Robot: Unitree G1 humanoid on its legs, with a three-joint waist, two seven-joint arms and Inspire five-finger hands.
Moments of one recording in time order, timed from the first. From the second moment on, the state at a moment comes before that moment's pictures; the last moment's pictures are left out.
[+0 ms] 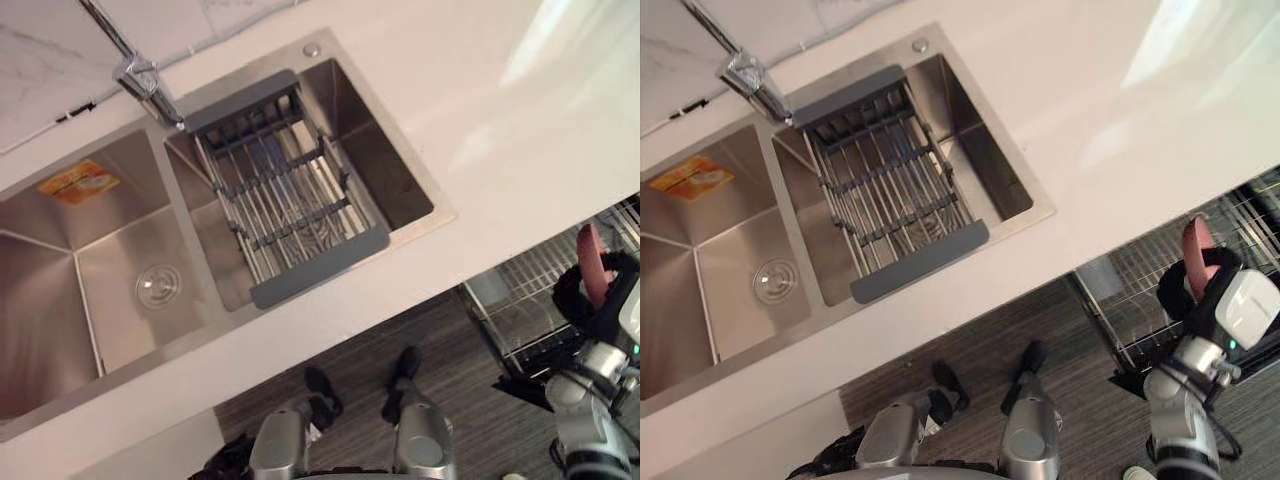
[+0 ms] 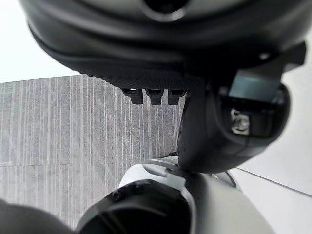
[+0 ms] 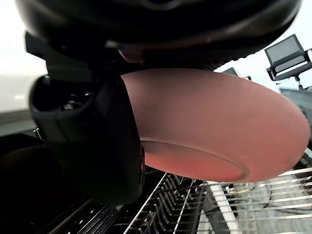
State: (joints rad) left arm 0.13 0.17 0.01 0.91 -0.25 0.14 -0.16; right arm -0.05 -0.49 -0.34 0.45 -0.57 -0.16 -0.75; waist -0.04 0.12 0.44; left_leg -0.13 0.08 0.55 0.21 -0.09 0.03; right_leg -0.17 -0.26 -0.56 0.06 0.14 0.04
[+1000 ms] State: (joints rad) left arm 0.06 0.14 0.00 0.90 -0.31 0.16 -0.17; right arm 0.03 -0.38 -0.54 0.17 -0.02 -0.10 -0.51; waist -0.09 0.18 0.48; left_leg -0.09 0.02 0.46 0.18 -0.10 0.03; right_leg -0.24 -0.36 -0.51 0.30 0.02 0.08
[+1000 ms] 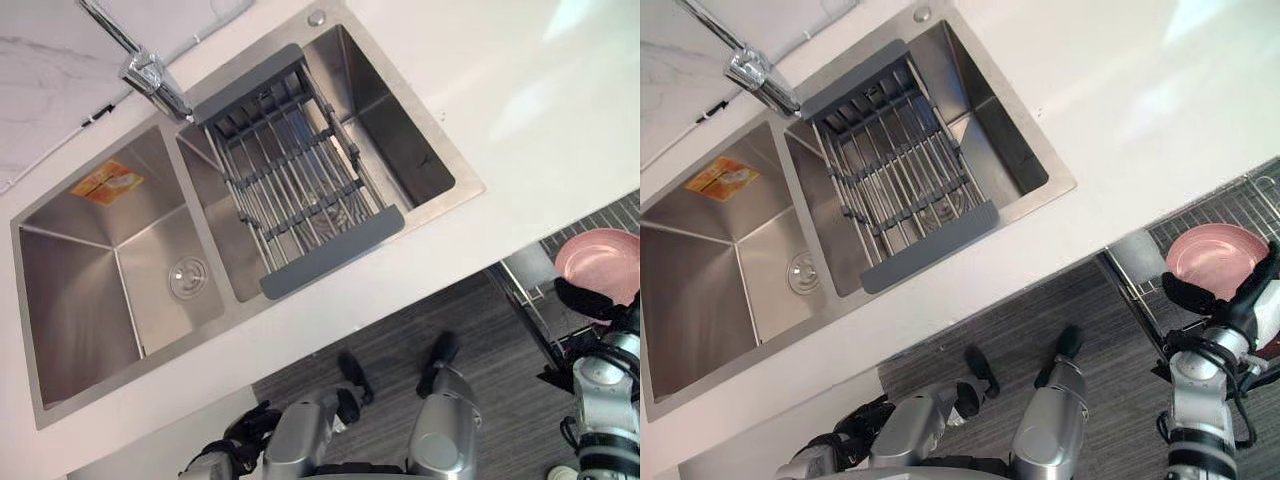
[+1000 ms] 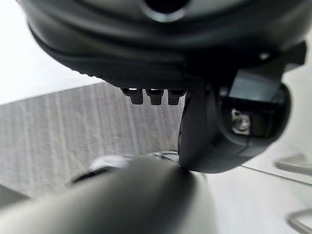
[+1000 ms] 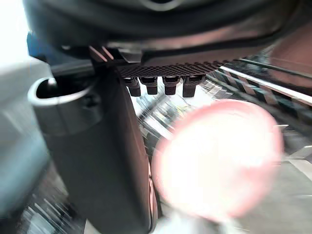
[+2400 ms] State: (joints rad) left arm 0.08 0.11 0.08 0.97 -0.41 0.20 -0.17; right arm 0.03 -0.17 -0.77 0.62 0.96 -0.28 0.02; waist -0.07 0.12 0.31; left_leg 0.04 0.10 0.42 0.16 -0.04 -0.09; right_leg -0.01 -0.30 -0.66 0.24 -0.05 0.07
